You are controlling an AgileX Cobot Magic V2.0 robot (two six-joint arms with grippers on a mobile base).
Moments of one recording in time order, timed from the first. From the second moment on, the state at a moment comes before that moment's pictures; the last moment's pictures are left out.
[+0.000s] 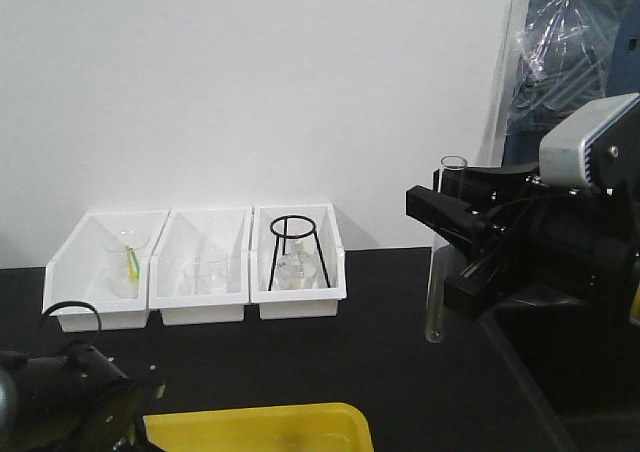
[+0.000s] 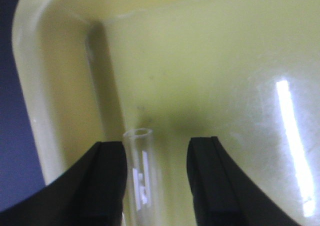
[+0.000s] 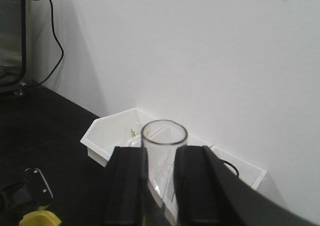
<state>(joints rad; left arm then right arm) -0.37 1.82 -1.10 0.29 0.74 -0.55 0.27 1.20 -1.00 -1.38 -0.51 1.20</state>
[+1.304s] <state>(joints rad) -0.37 1.19 -1.47 0.22 0.71 -0.41 0.36 1.78 -1.00 -1.77 -0.55 2.12</state>
